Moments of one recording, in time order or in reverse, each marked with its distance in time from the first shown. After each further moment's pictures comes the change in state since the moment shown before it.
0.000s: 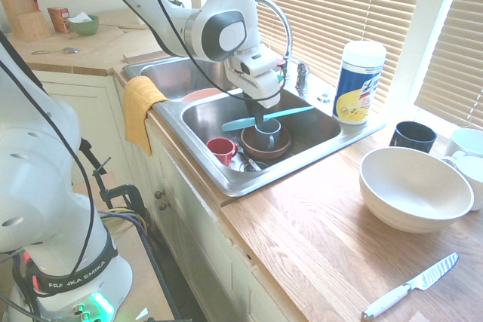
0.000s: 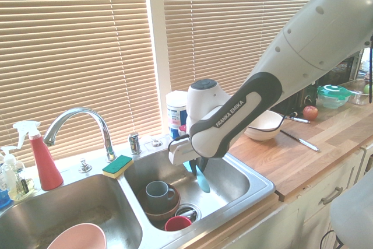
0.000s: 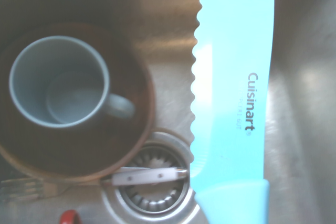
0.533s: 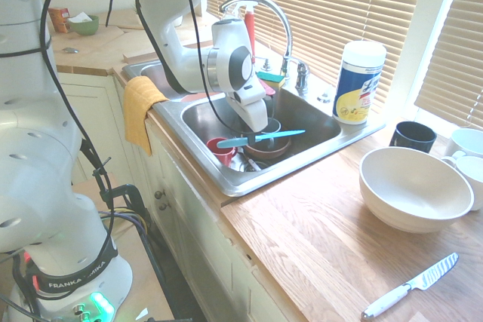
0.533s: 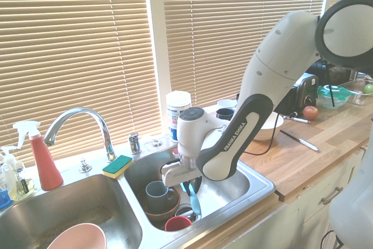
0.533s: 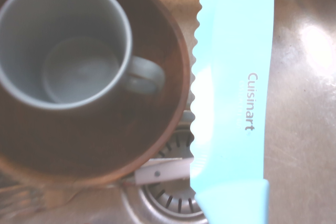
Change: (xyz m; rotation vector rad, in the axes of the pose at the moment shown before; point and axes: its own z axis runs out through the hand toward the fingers) arm -0.012 -0.011 0.083 -0.031 -0.023 0.079
